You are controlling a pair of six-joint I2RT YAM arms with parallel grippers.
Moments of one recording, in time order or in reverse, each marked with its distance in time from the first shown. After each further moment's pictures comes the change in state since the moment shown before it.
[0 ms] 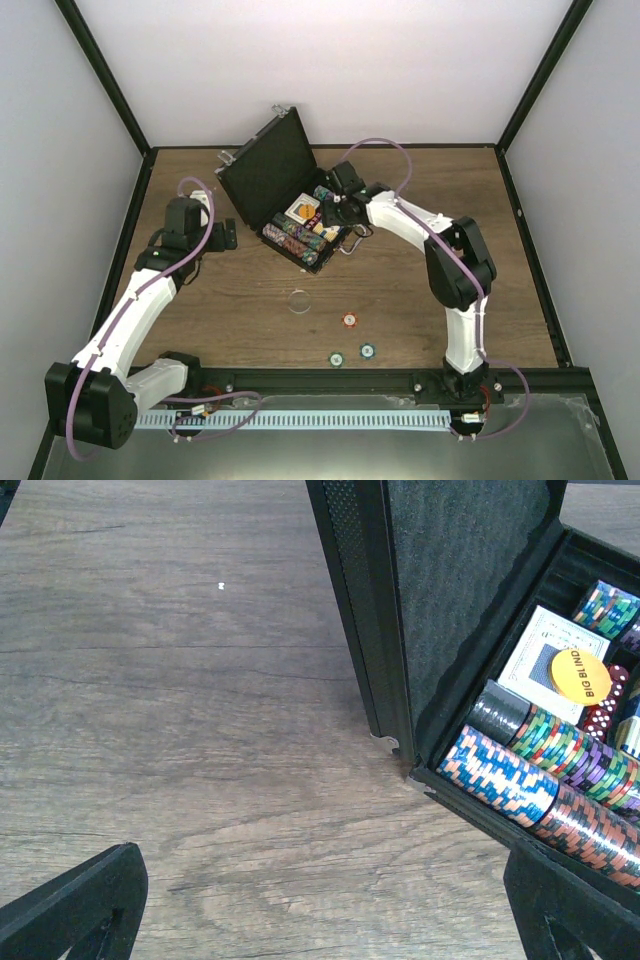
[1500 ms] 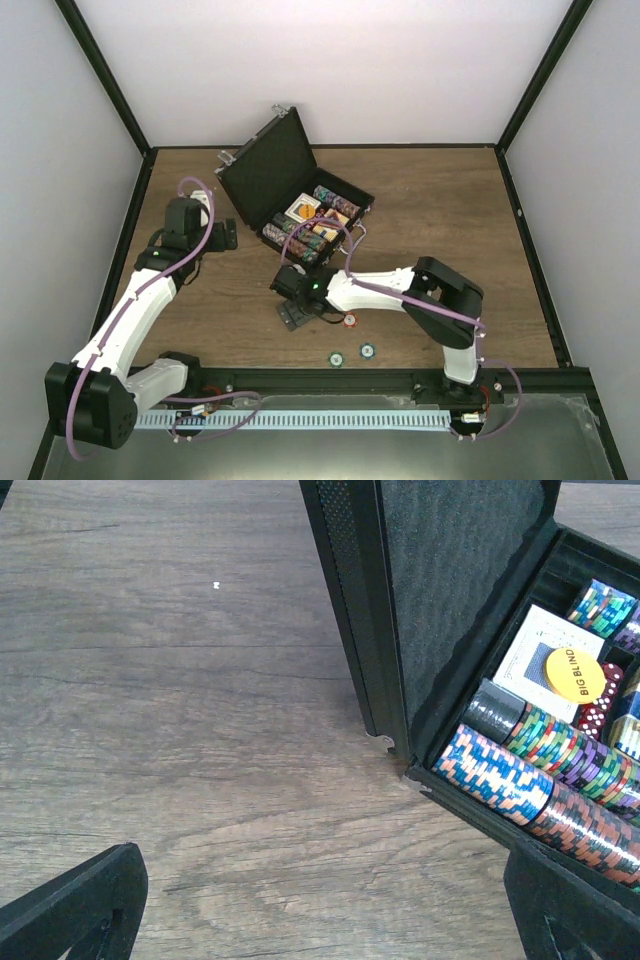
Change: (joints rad) left arm 0.000 0.000 0.000 0.000 0.008 0.000; right arm 0.537 -0.103 -0.361 0.038 0.087 0.147
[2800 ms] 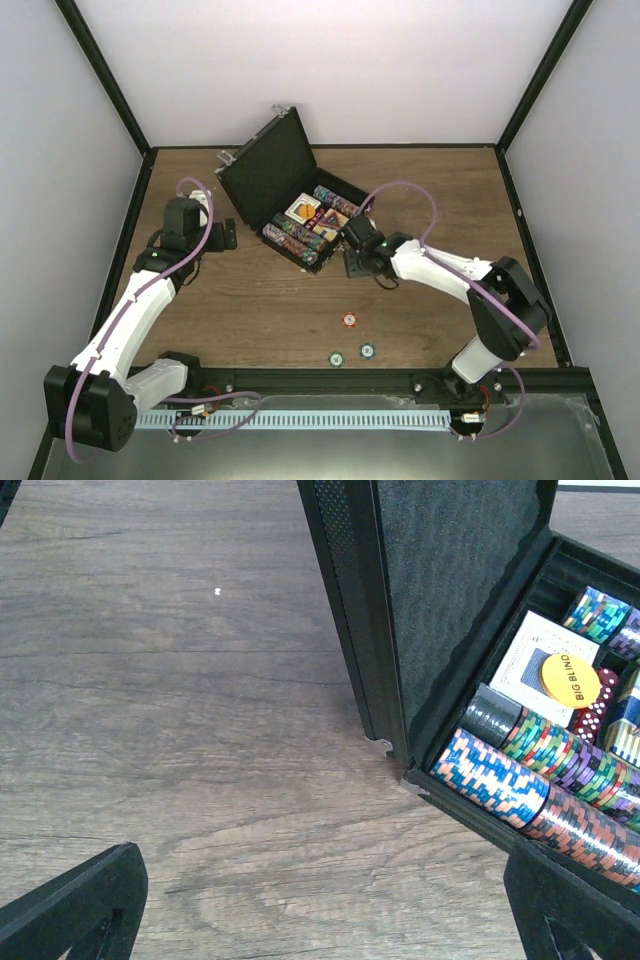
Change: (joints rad) left arm 0.000 -0.013 0.000 0.000 0.000 0.000; right arm -0.393 -0.294 -0.214 -0.019 0.072 -0.014
